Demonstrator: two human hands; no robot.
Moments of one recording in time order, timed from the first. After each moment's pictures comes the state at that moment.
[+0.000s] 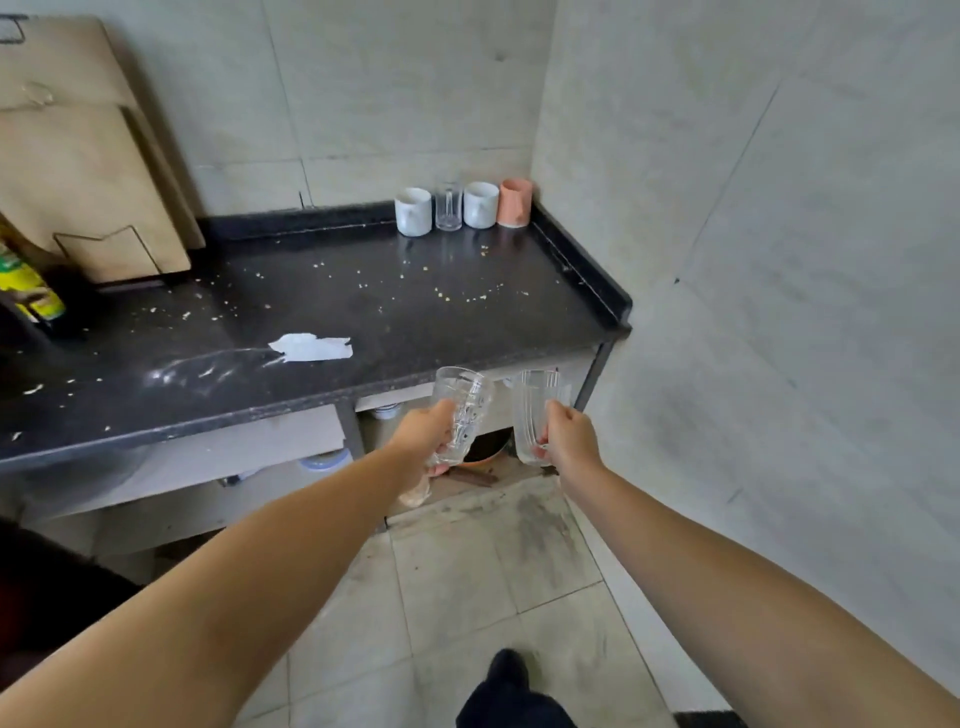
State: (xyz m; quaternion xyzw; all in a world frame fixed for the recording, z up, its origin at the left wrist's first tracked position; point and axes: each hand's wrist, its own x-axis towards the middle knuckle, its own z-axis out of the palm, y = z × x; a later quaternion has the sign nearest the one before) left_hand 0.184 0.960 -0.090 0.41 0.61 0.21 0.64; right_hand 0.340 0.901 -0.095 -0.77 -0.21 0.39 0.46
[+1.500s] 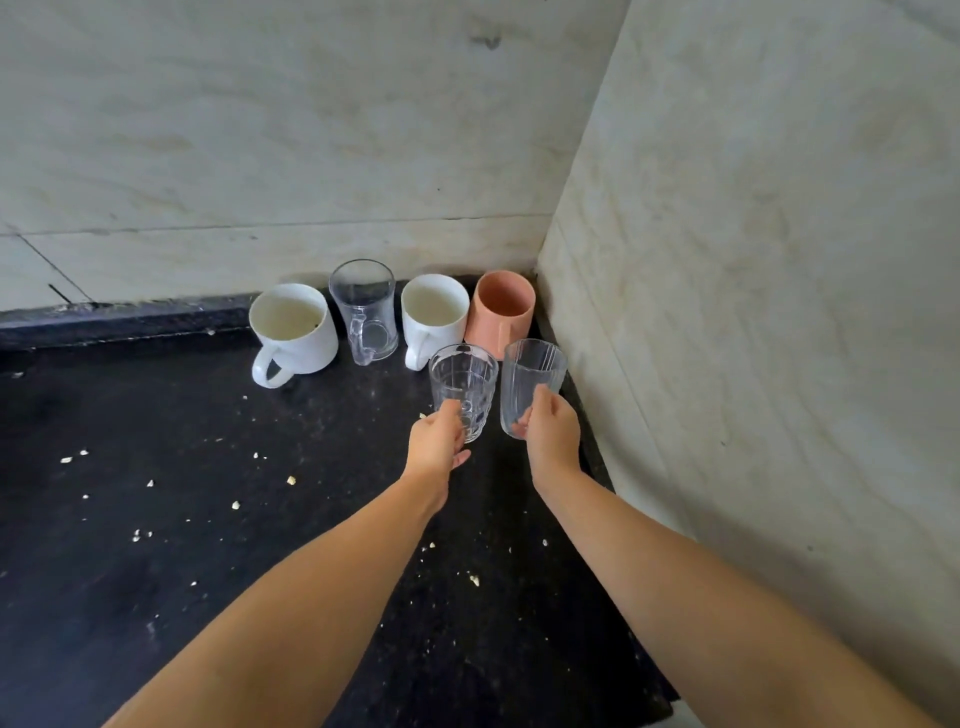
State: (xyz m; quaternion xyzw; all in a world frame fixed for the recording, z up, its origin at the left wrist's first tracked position) left_hand 0.498 1.479 -0.159 0.21 0.61 0.31 0.70; right_hand 0.612 1.469 -0.159 -0.77 -0.22 0.38 0.46
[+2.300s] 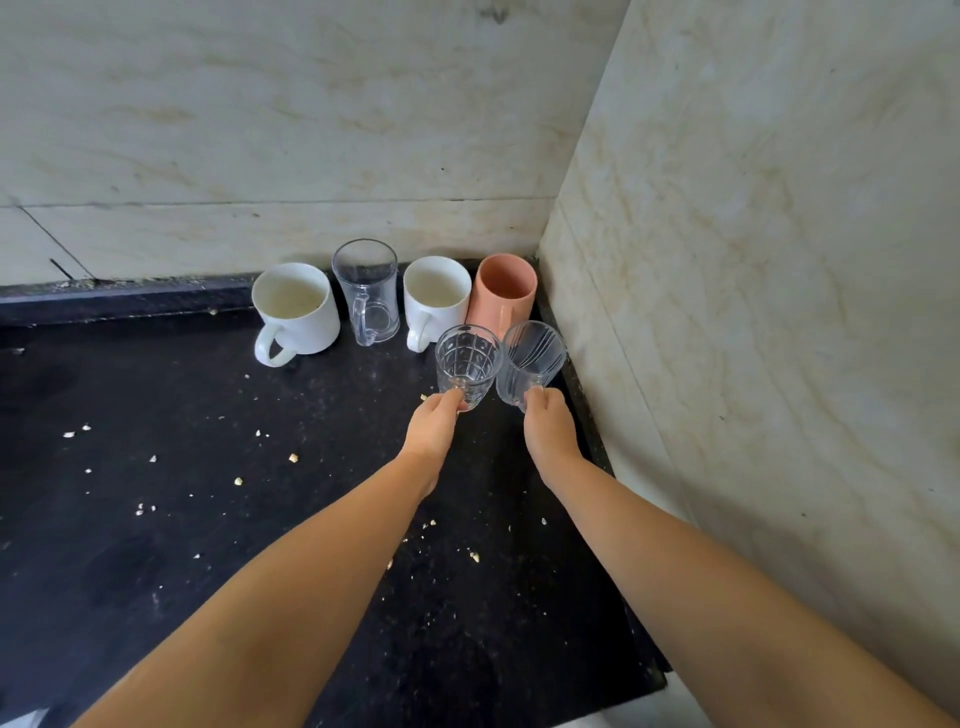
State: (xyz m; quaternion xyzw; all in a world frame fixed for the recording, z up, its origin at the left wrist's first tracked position) left_hand 0.486 1.478 -0.174 0.35 0.62 0.25 0.65; right_hand 0.619 1.457 -0.170 -0.80 -0.31 0.39 0.34
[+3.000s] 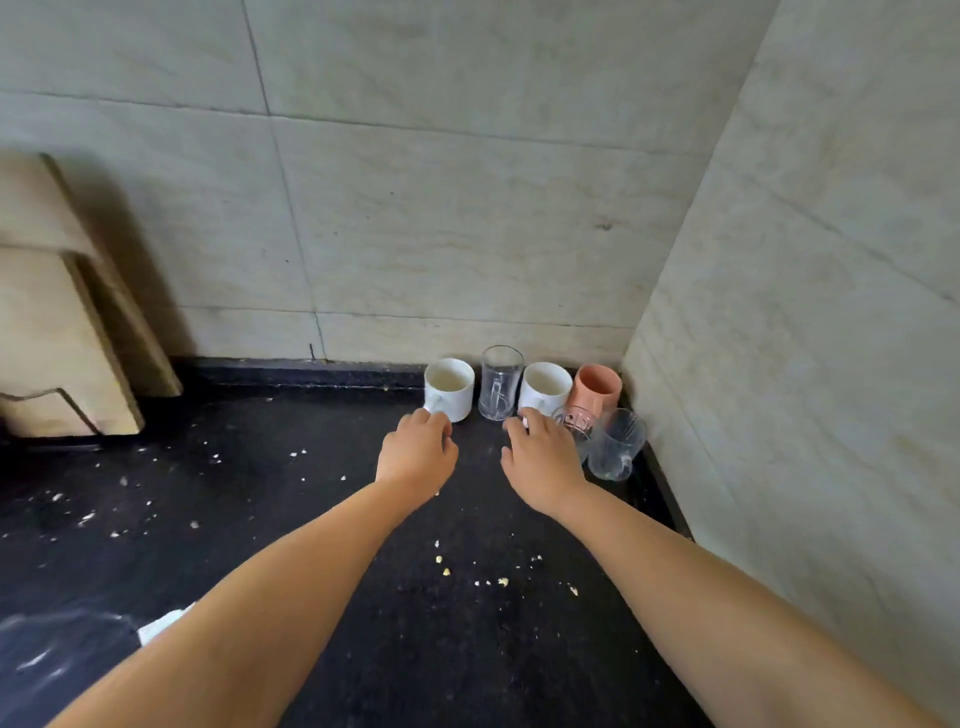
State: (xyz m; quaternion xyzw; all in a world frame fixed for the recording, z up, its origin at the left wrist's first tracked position) left_hand 0.306 1.415 -0.060 0.71 0.67 0.16 0.15; right_hand 0.475 1.411 -0.060 -0.64 -0.77 0.03 0.04
